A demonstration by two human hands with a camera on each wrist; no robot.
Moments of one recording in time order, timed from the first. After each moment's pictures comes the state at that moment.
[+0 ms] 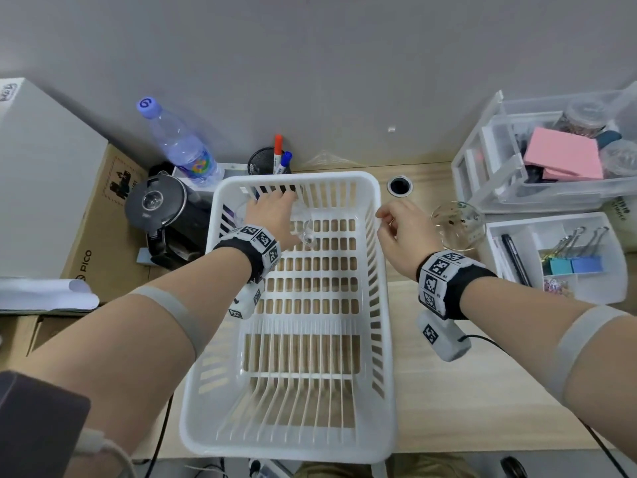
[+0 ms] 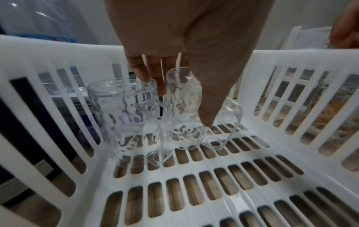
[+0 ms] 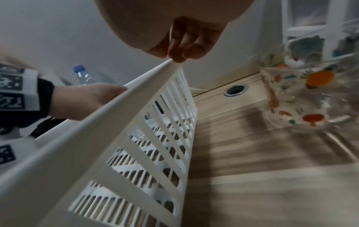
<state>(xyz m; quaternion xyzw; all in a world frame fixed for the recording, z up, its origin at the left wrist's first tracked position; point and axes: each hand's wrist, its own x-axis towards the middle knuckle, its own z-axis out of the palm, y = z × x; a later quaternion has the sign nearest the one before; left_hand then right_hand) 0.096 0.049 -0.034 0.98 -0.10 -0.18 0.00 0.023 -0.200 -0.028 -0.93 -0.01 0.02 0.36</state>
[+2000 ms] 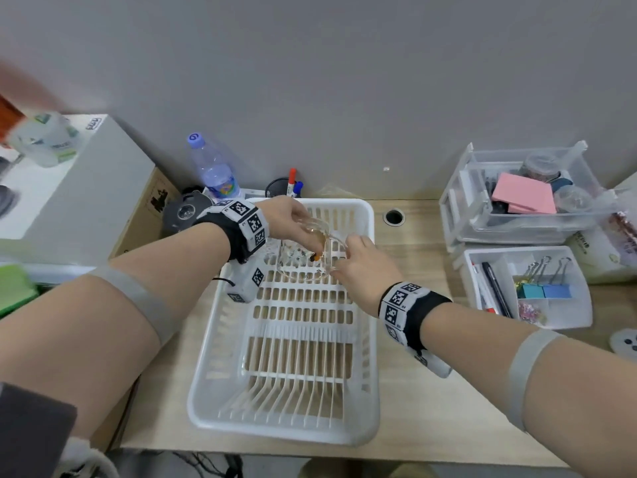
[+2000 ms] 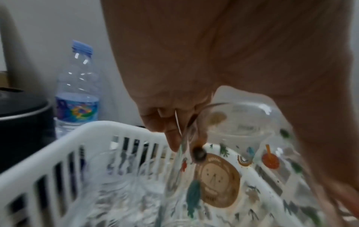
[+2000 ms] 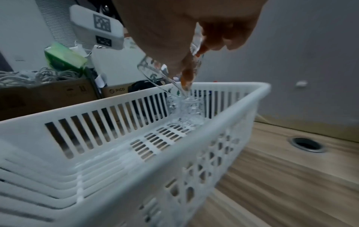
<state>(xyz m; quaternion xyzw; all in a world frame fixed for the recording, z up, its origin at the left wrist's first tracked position) 0.078 0.047 0.075 0.93 -0.06 -0.31 0.20 -0.027 -0.148 0.029 -0.96 -0.22 0.08 0.12</state>
